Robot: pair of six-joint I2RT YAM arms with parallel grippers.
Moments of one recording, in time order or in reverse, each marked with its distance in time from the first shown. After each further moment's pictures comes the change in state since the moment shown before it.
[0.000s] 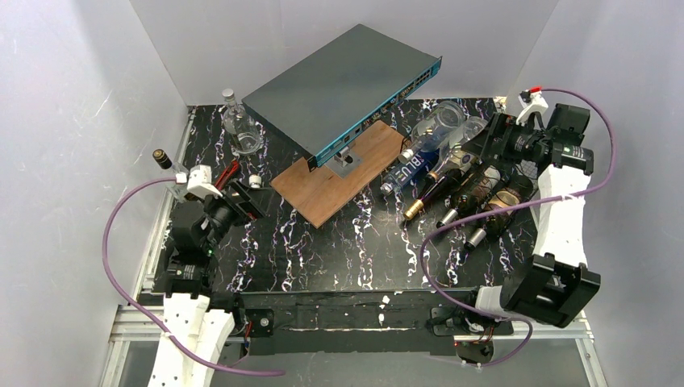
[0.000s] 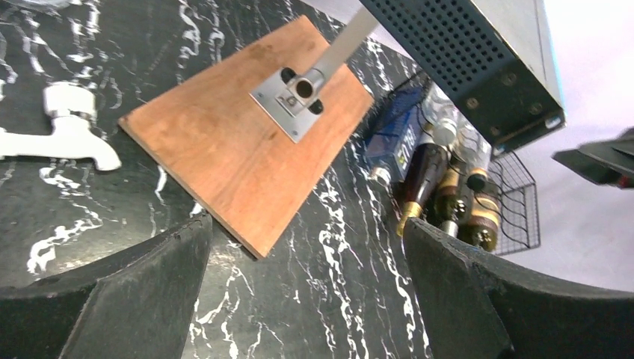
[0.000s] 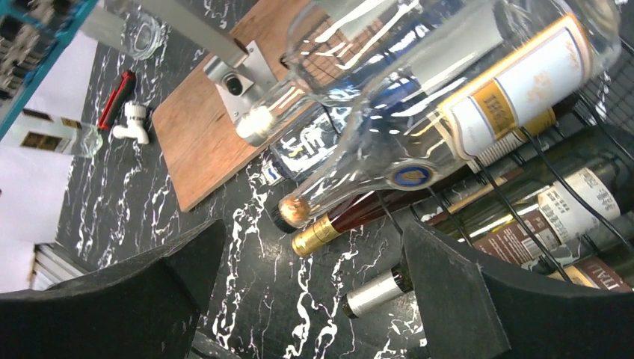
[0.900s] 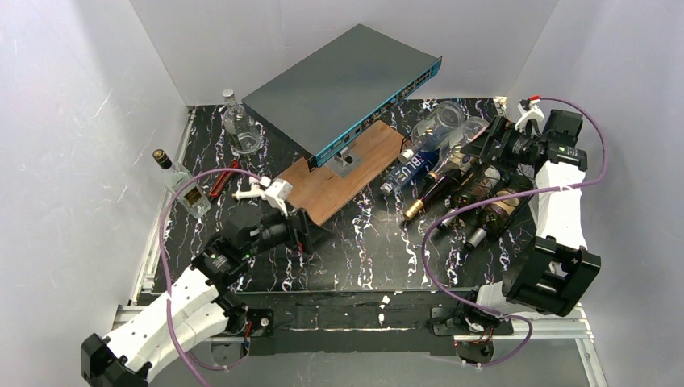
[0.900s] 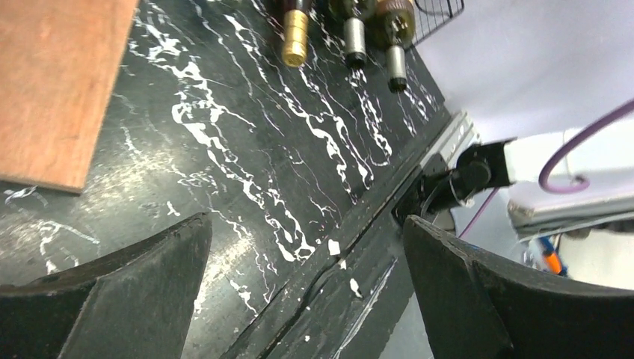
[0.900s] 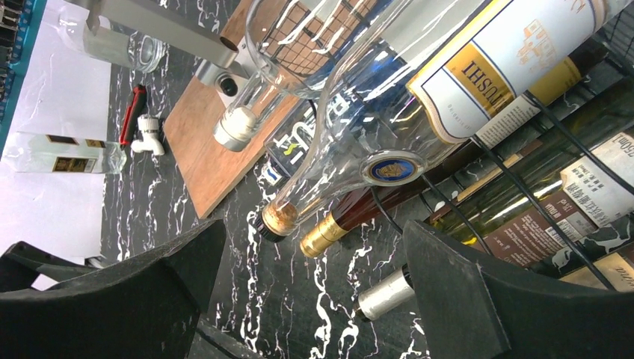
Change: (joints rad) left arm -0.586 0.170 -0.112 0.183 0.029 0.003; right arm -0.035 0.088 -0.058 0.051 -0.005 0.122
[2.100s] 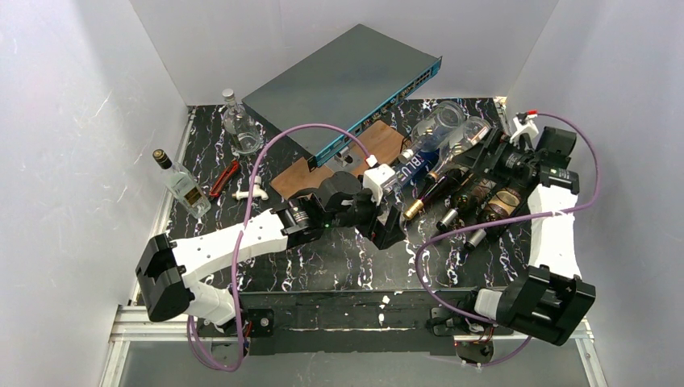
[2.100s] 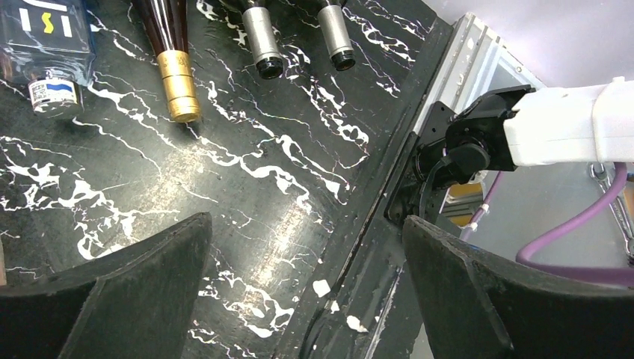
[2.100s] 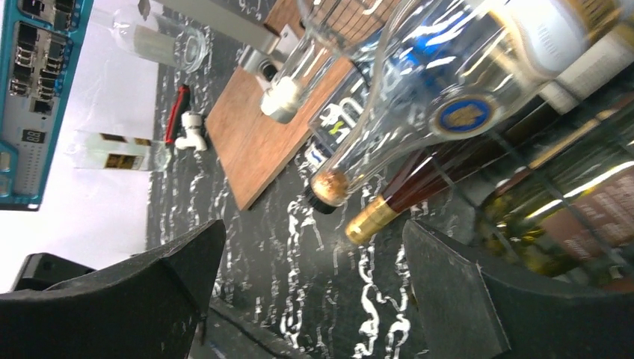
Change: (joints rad) left arm -0.428 0.716 0.615 -0.054 -0.142 0.301; right arm 0.015 -0.168 -0.174 0.091 -0.053 0.127
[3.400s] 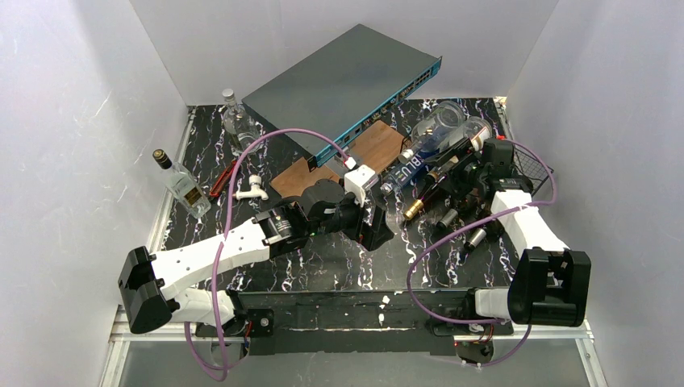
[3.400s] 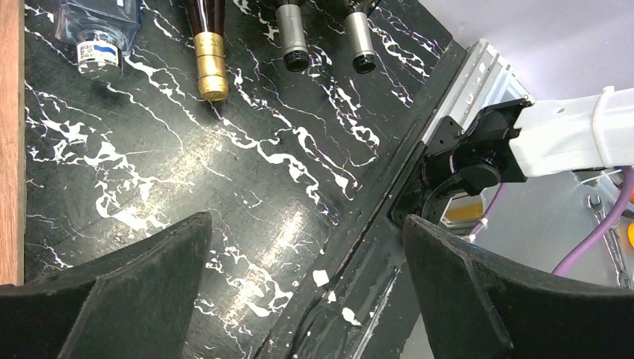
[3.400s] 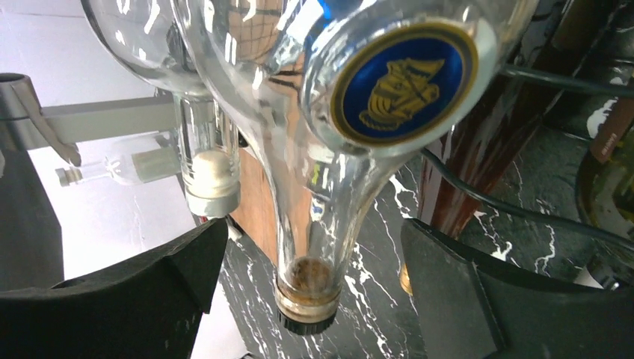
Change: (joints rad) left arm 0.000 -0.133 -0.104 -0.001 -0.106 -0.082; right arm 0.312 0.064 -0.275 0.359 0.463 0.689
